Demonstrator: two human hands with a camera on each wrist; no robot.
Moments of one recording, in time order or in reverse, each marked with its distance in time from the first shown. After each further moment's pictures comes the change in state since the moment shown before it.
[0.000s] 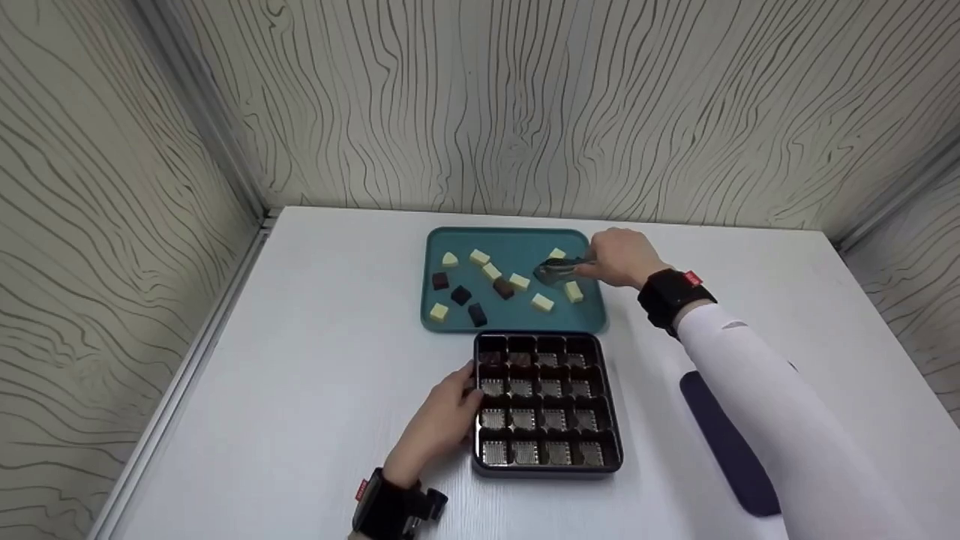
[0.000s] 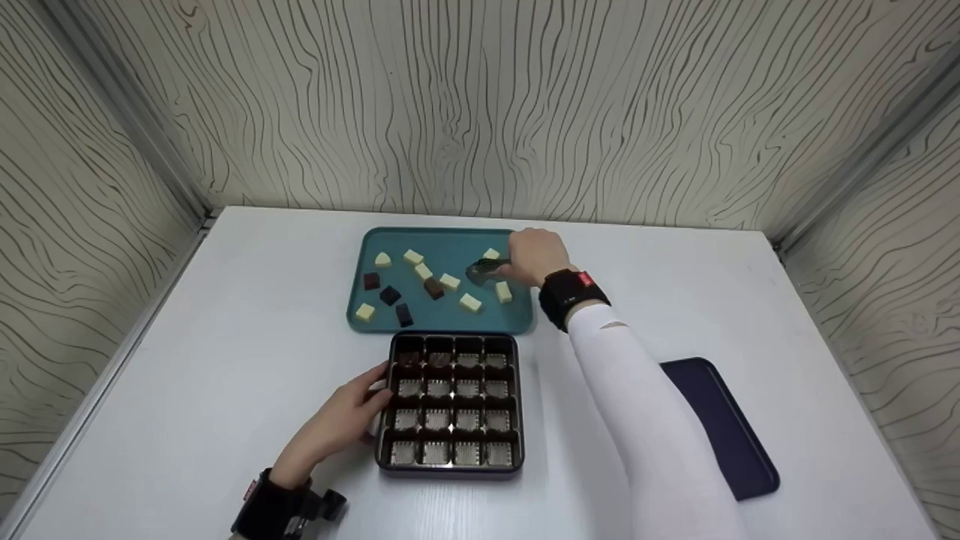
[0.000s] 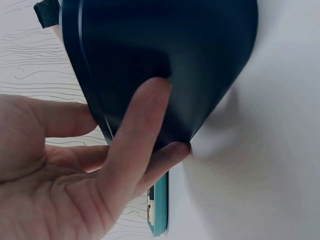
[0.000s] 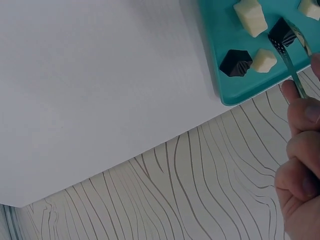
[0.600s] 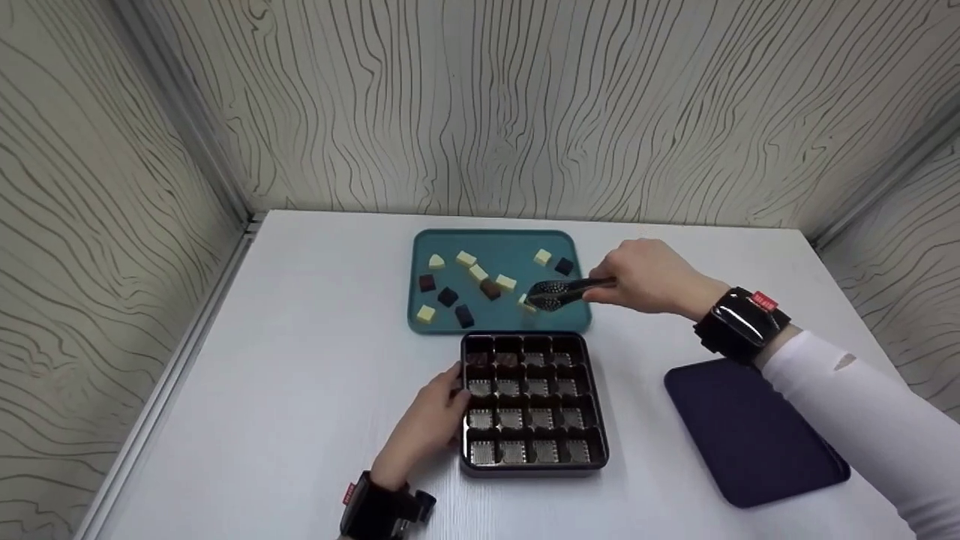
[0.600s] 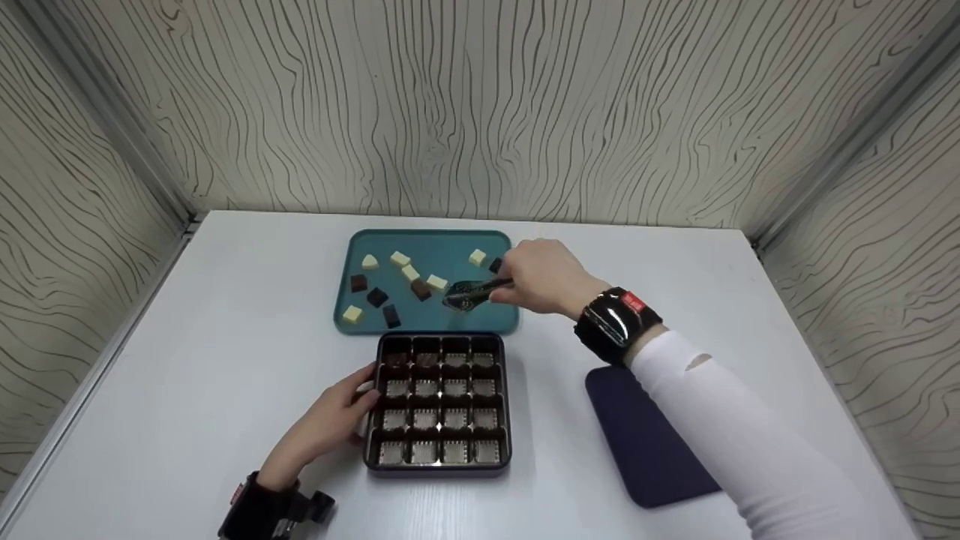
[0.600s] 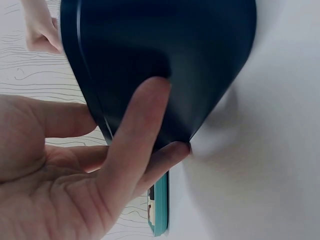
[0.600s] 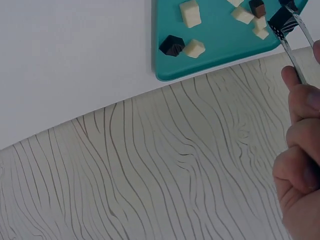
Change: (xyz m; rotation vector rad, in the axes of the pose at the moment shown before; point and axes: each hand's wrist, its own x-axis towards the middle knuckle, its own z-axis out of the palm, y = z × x) left_hand -0.001 0.001 0.000 0.030 0.011 0.001; right_hand -0.082 -0.020 -0.046 -0.113 0.048 -0.266
